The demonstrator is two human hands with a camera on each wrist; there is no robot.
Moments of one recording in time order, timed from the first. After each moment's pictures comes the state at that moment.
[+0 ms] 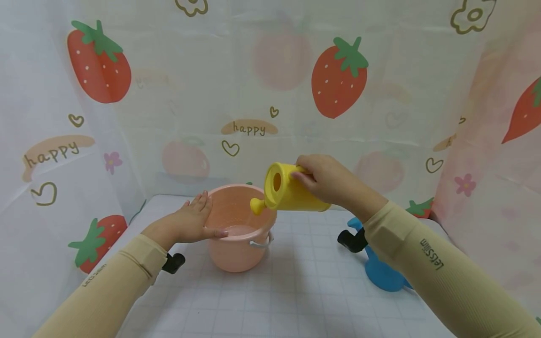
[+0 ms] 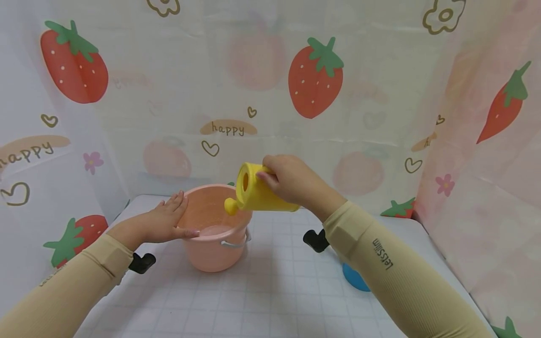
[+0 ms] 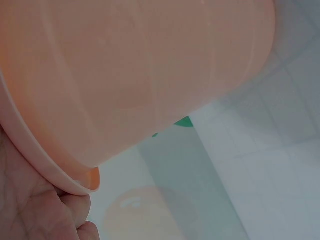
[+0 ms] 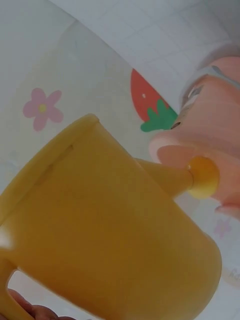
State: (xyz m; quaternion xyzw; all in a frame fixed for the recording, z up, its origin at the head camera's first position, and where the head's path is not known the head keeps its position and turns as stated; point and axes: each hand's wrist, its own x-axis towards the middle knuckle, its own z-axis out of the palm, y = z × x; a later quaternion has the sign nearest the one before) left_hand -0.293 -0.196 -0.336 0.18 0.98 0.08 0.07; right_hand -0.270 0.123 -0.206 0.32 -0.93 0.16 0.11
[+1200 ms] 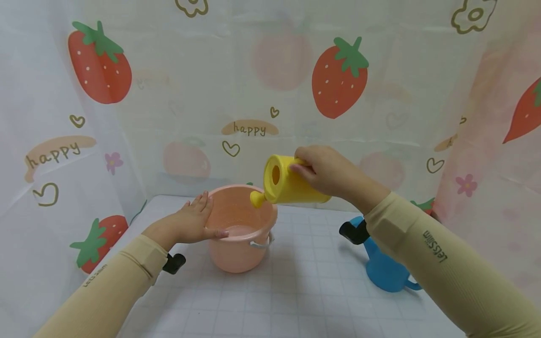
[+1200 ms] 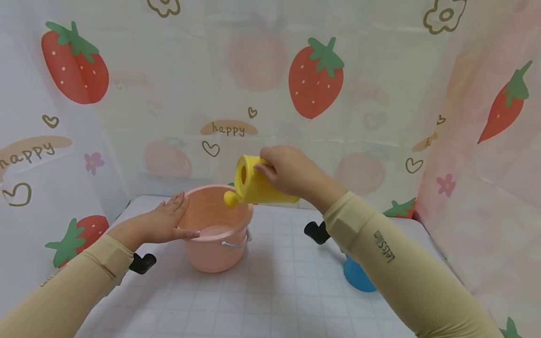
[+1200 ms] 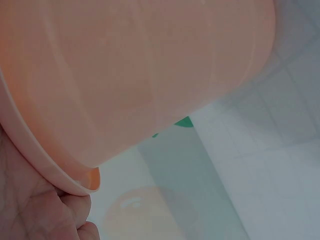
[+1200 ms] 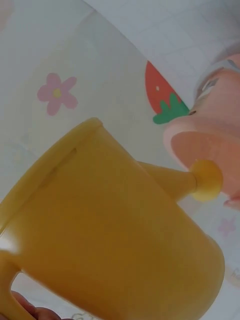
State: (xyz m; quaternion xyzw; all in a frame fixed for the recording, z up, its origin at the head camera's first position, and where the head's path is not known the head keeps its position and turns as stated) left_hand -0.283 -0.193 -0.325 0.20 0.97 0.08 0.08; right_hand -0.270 0.120 -0.188 0.34 -0.92 0.14 0.13
